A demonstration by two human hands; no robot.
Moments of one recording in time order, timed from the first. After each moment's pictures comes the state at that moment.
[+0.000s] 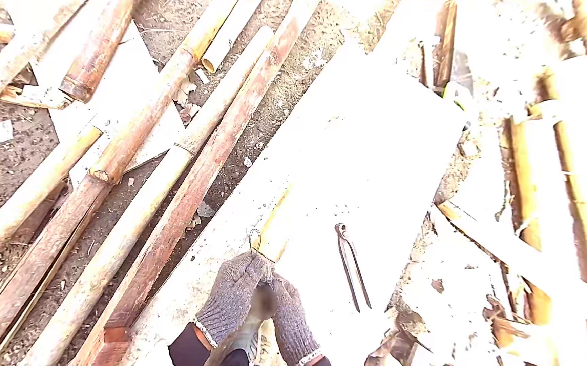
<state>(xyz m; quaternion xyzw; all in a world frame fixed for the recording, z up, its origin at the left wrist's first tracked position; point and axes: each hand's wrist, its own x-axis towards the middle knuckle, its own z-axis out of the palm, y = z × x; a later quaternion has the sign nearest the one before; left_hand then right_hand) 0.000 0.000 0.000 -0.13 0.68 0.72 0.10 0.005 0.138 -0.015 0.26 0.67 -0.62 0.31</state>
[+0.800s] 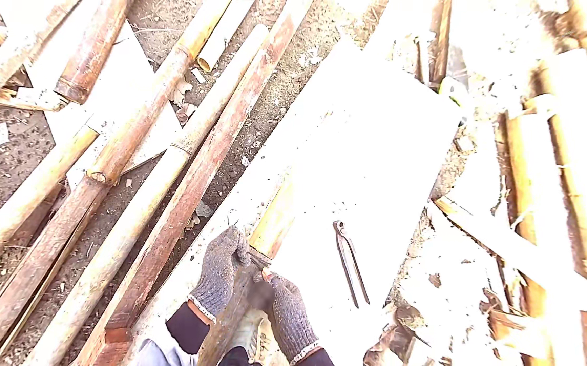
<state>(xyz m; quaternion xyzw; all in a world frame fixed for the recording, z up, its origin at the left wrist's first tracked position) -0.027 -0.012 -0.018 -0.25 0.52 0.81 0.06 0.006 0.140 -0.024 0.31 0.58 -0.69 0.30</state>
